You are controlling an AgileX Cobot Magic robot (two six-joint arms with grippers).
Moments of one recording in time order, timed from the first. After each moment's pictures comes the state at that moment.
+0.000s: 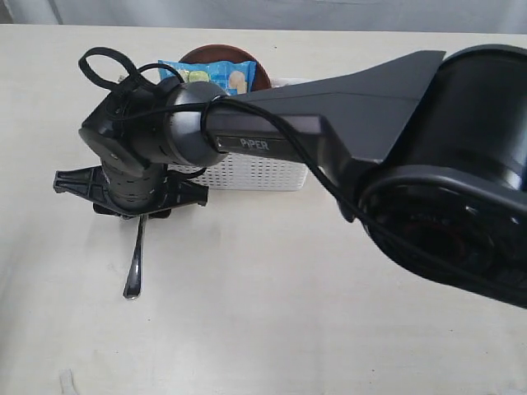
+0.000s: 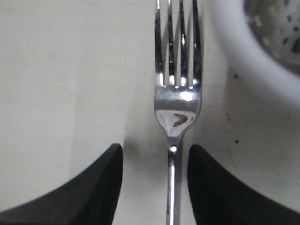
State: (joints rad) left arm -0.08 0.00 0.00 0.05 0.35 -0.09; right arm 1.05 2.32 -1.75 -0.15 0.71 1.08
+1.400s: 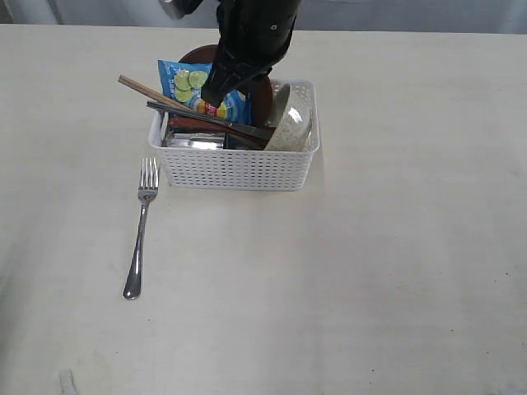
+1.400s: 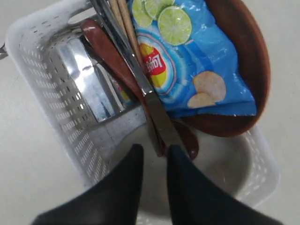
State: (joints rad) left arm -0.08 0.00 0.00 0.05 0.35 -0.09; right arm 0.72 2.00 -1.74 -0.08 1.02 -0.36
